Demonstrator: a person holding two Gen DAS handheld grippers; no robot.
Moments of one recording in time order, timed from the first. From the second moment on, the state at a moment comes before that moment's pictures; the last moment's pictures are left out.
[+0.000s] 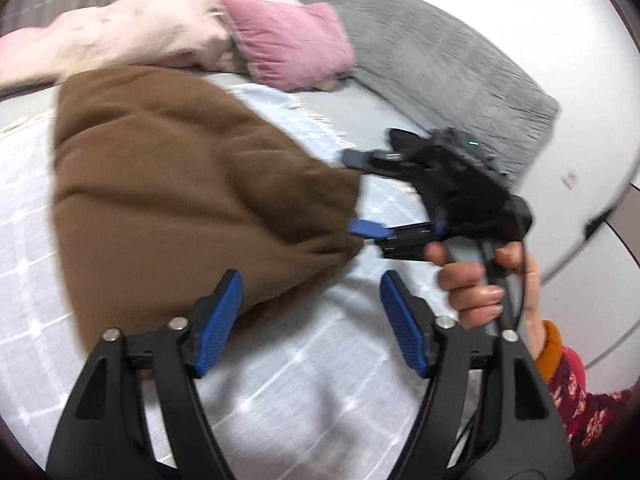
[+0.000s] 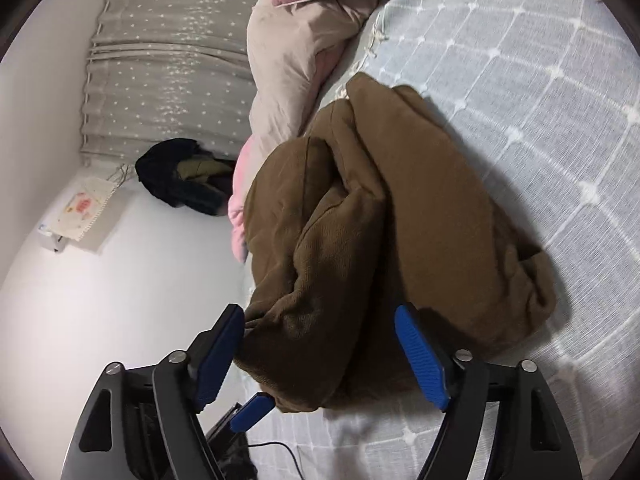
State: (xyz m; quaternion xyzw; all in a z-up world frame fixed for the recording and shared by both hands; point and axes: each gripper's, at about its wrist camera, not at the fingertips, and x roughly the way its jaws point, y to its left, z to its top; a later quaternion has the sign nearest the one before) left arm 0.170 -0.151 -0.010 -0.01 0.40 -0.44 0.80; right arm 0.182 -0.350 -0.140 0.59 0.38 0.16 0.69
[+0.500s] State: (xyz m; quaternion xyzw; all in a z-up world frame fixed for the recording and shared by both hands) left arm 0.212 -0.114 -0.022 -0.03 0.38 -0.28 0.88; right arm 0.214 -0.274 -0.095 0.33 0.41 0.08 0.85
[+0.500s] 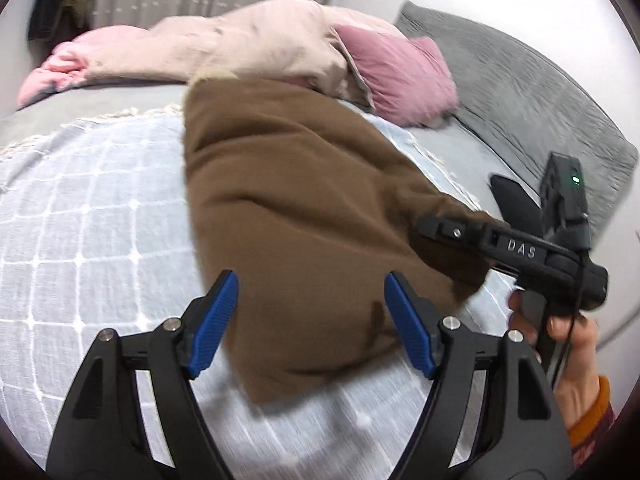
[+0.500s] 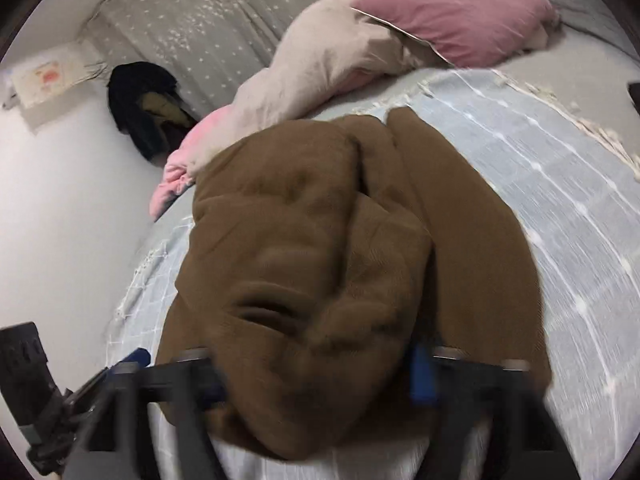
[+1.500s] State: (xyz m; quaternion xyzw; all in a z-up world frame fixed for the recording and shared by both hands) left arm 0.208 -0.209 -0.054 0.09 0.31 -0.31 0.90; right arm 0.218 -0.425 -0.088 0.41 0.38 0.06 0.83
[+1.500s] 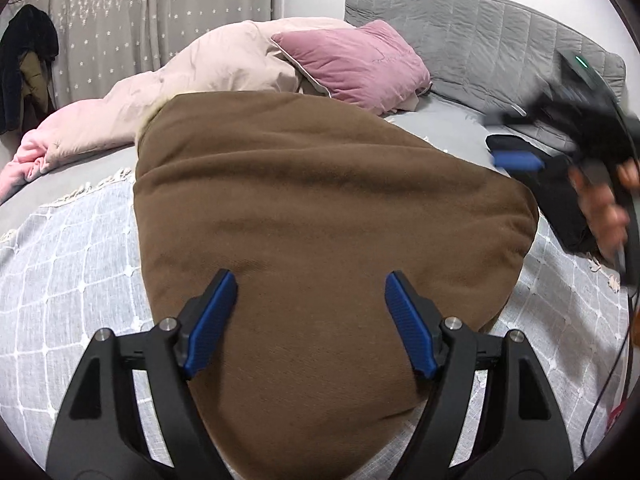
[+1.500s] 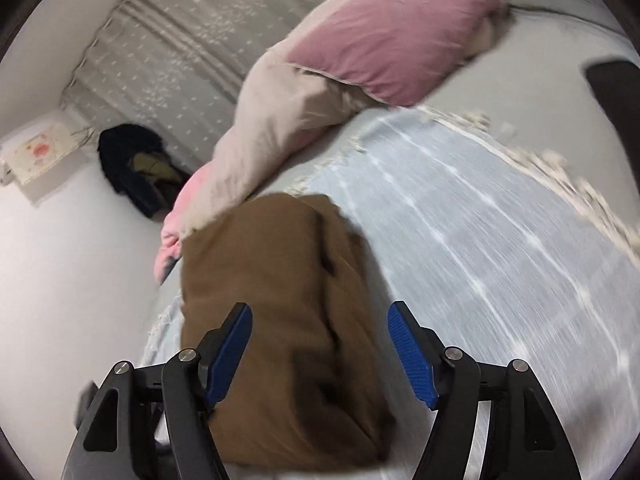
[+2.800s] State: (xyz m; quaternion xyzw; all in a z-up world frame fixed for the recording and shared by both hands) left arm 0.366 -0.117 -0.133 -0.38 0.52 -0.33 0.69; right arm 0.319 -0.399 -0.214 0.54 0.50 0.21 0.64
